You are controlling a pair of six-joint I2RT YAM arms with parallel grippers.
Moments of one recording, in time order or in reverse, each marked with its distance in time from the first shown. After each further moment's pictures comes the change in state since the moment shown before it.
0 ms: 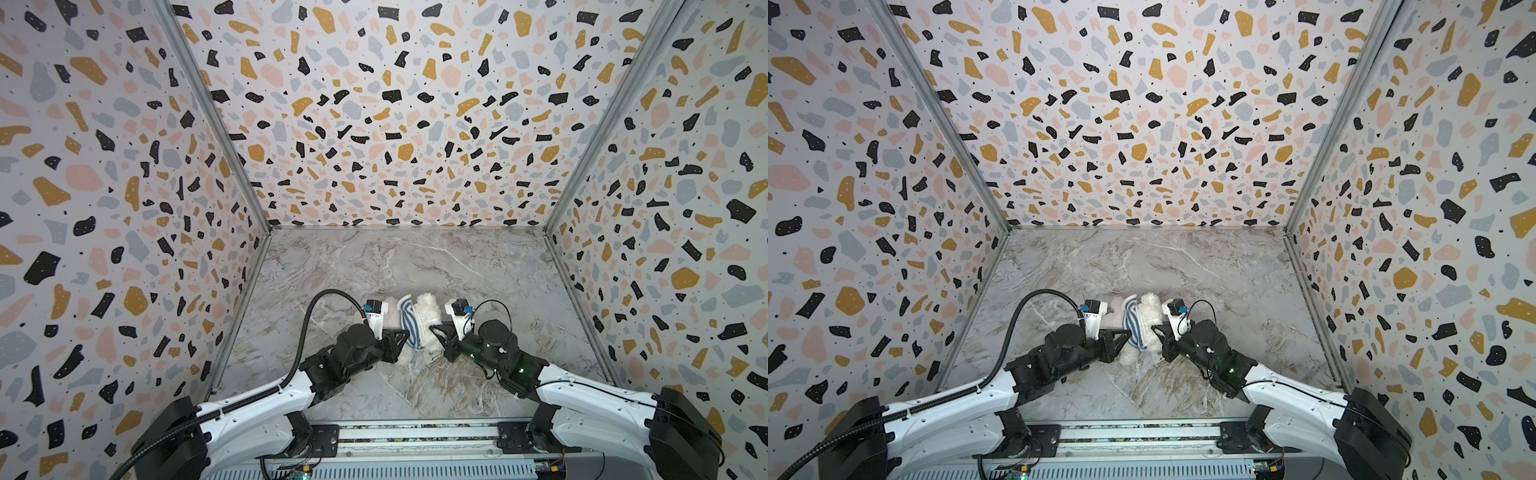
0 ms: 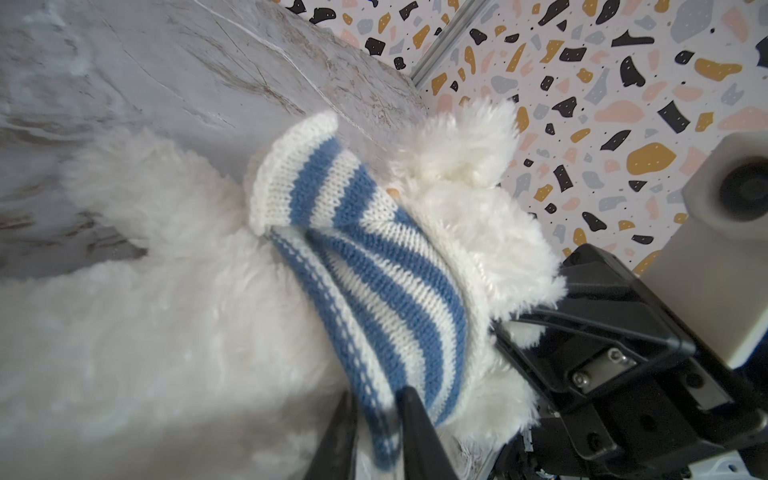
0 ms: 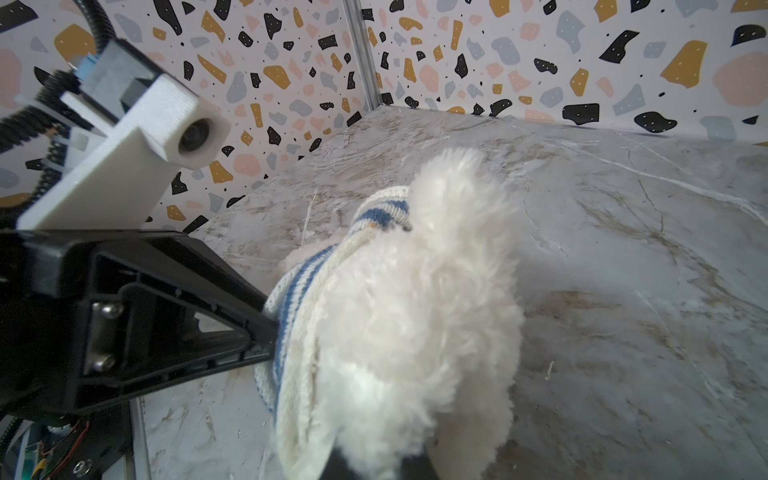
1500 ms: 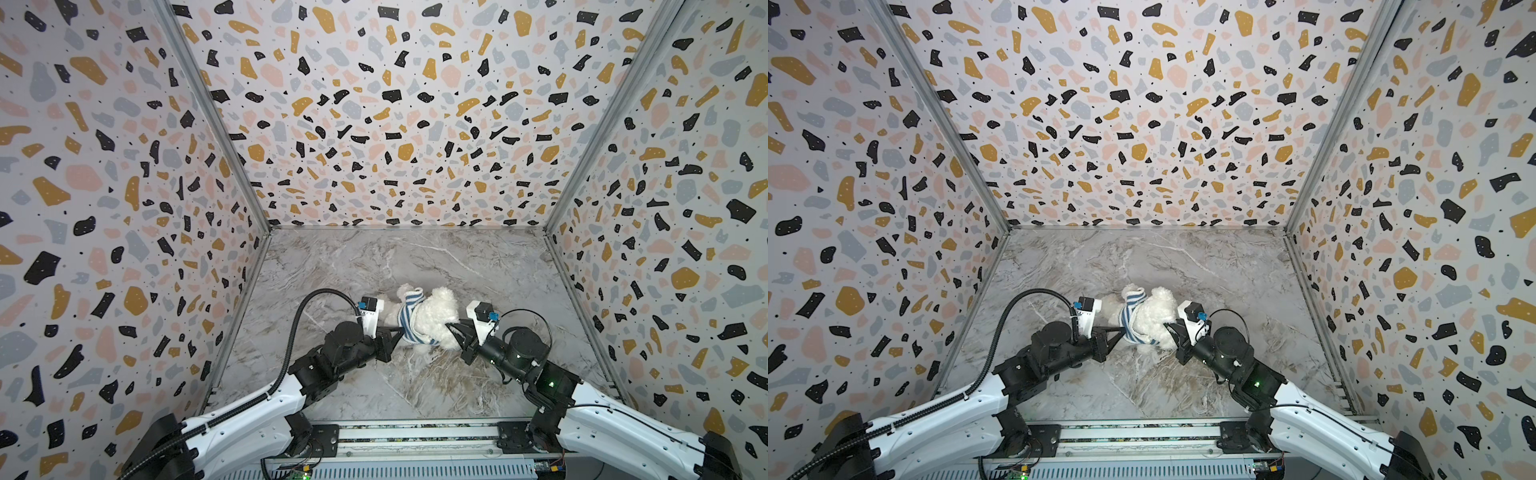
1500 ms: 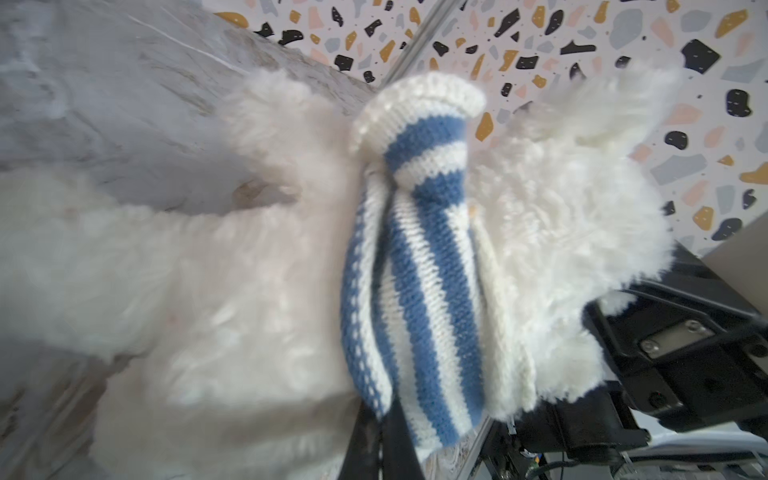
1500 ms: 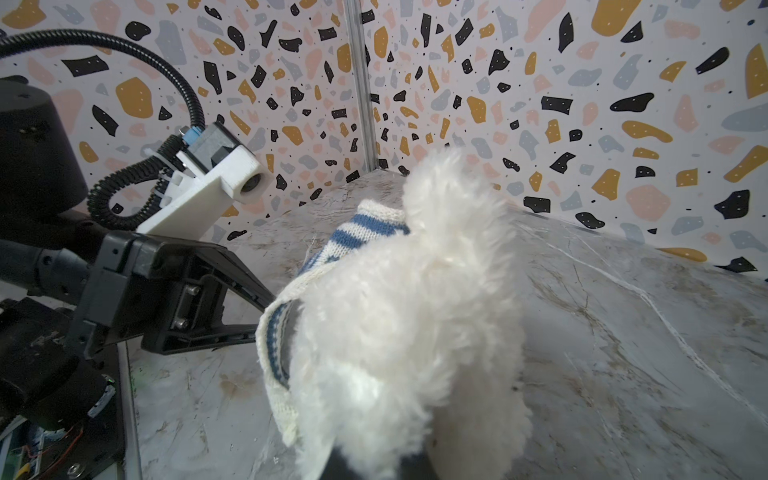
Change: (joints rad) left arm 0.069 -0.095 -0.009 -0.004 0.131 0.067; right arm 0.009 -0.314 0.002 -0.170 0.037 -0.129
